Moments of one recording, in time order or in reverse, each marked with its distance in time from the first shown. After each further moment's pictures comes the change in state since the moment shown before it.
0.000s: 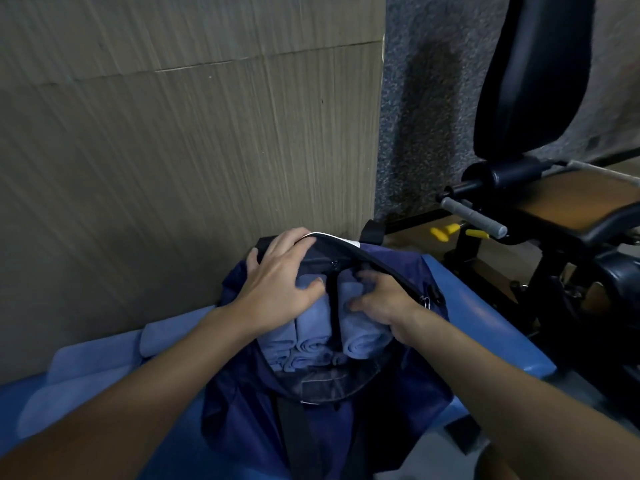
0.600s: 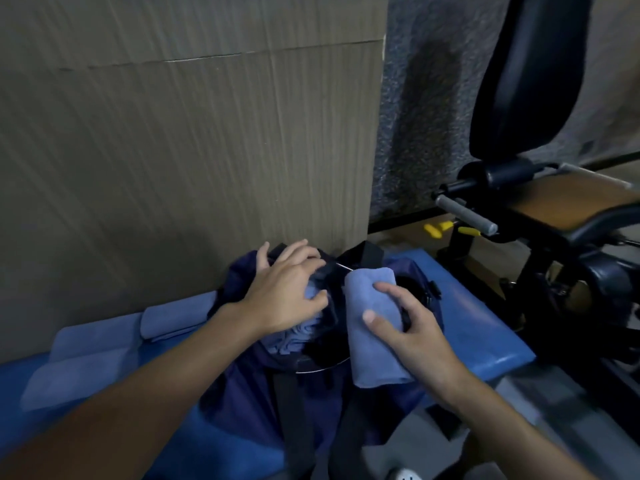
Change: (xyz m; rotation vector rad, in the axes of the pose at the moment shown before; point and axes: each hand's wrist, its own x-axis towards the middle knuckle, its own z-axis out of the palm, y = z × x) left_hand -0.013 -0.003 0.020 0.275 -0.083 0.096; right_hand -0.095 0.033 -0.017 0.157 0.074 -0.252
